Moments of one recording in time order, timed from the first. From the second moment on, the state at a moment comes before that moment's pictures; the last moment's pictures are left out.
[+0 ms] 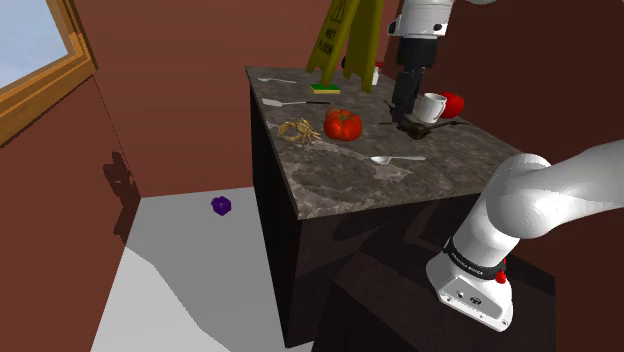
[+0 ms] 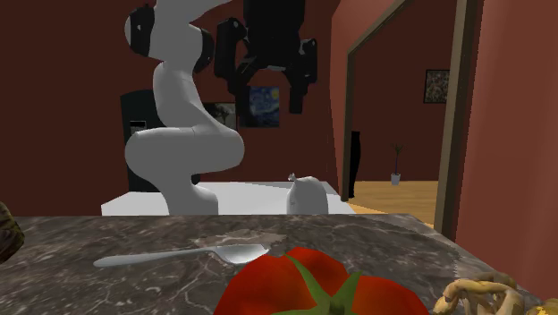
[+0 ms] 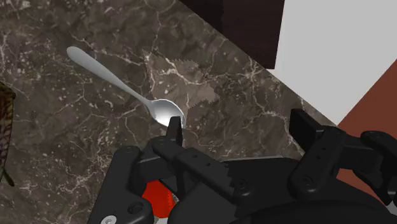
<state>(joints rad) 0.01 -0.76 0.07 -2.38 0.10 1.48 -0.08</state>
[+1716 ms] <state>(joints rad) 0.05 -0.82 -0.16 -2.83 -0.39 1.93 -0.71</state>
